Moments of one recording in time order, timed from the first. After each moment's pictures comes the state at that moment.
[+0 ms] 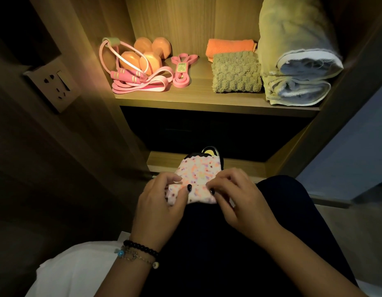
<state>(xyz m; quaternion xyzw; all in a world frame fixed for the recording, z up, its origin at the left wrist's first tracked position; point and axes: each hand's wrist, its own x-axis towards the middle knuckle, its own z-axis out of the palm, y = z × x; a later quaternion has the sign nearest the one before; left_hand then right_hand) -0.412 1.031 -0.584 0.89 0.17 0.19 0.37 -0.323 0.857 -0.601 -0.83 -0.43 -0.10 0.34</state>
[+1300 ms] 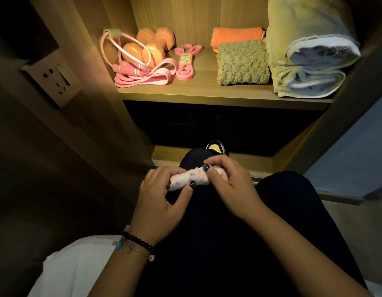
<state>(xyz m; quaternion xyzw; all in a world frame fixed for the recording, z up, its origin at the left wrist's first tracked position) -0.407 1.038 -0.585 0.91 0.09 0.21 0.35 -0.306 0.891 -0.602 -0.80 -0.25 0.07 0.53</state>
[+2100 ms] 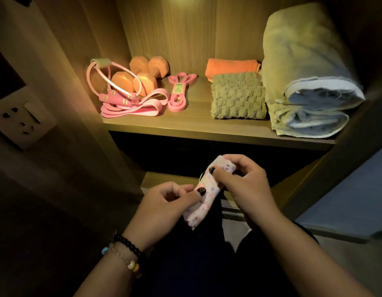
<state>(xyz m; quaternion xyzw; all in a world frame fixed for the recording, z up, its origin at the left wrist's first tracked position) -0.304 1.047 -0.558 0.73 0.22 0.03 0.64 -0.209 0.902 -0.560 -0.72 -0.07 0.13 0.68</state>
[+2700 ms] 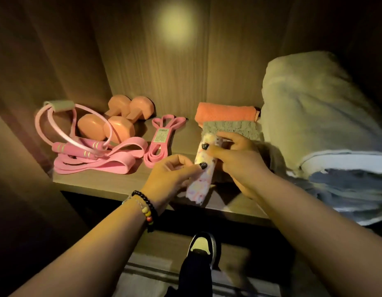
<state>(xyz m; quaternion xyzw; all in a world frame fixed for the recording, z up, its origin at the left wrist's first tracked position) -0.064 1.096 -0.550 0.66 0.12 0.09 0.74 0.031 0.969 -0.537 -0.74 -0.11 0.14 0.65</state>
